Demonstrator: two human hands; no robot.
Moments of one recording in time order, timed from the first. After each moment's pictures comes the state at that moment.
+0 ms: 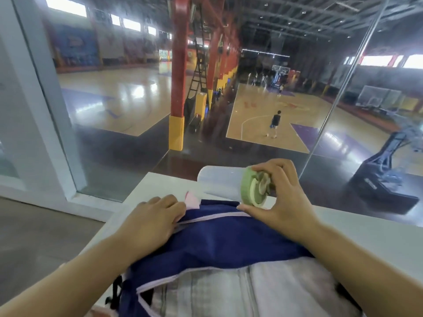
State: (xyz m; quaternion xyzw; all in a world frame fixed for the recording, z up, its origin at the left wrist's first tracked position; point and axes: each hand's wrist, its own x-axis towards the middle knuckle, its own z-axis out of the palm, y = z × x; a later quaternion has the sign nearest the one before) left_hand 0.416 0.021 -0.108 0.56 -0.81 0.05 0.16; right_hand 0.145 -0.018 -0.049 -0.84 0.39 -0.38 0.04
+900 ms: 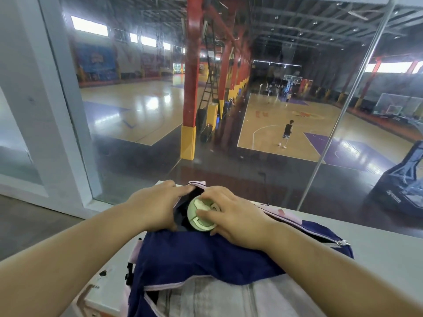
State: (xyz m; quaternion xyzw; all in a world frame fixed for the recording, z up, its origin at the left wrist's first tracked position) left_hand 0.421 0.005 -0.056 0.64 -0.76 -0.04 0.07; right_hand 0.204 -0.037 -0.071 -0.96 0.15 -0.19 -0.14
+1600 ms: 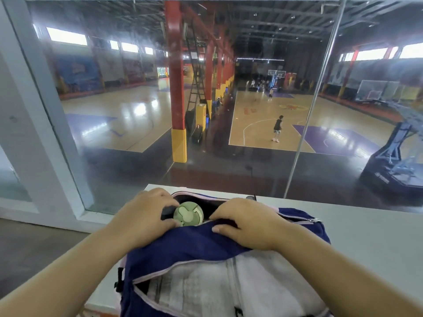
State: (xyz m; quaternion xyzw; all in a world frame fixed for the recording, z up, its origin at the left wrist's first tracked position) left_hand 0.406 0.033 -0.063 0.63 -0.76 -0.04 0.15; right_hand 0.160 0.011 -0.043 -0.94 0.34 -0.08 0.06
